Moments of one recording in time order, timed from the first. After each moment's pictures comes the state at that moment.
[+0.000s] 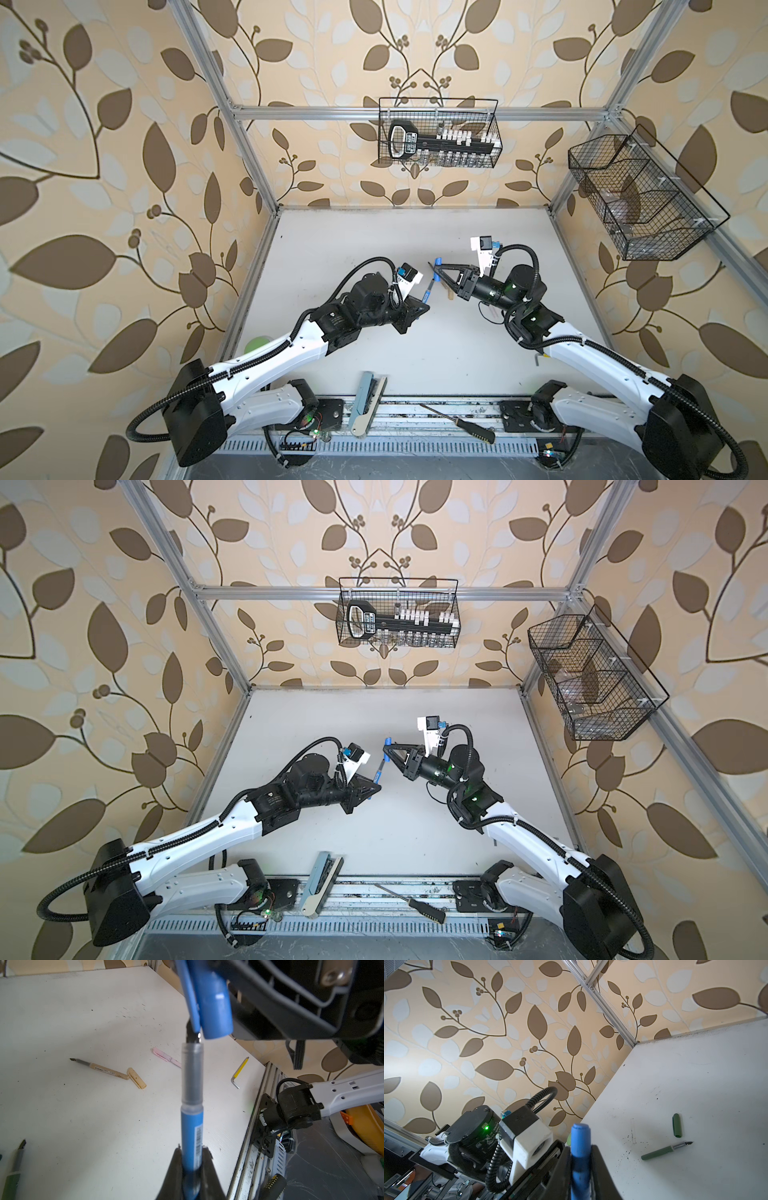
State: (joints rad) left arm -0.82 1.10 0.76 -0.11 0.32 -0.29; right arm 0.54 1.09 0.62 0.51 -0.47 0.78
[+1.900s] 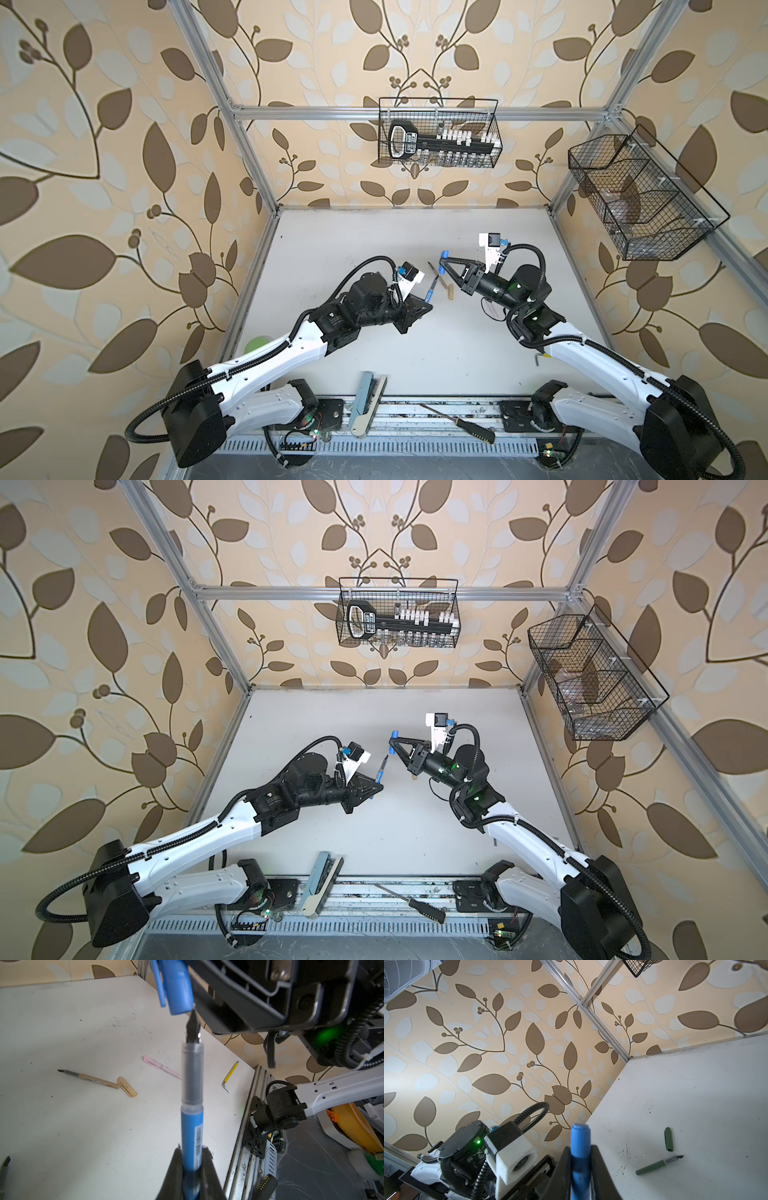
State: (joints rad) left arm -0.82 1.09 0.76 -0.06 0.36 -0.29; right arm 0.50 1.09 0.61 0.57 -0.44 0.80
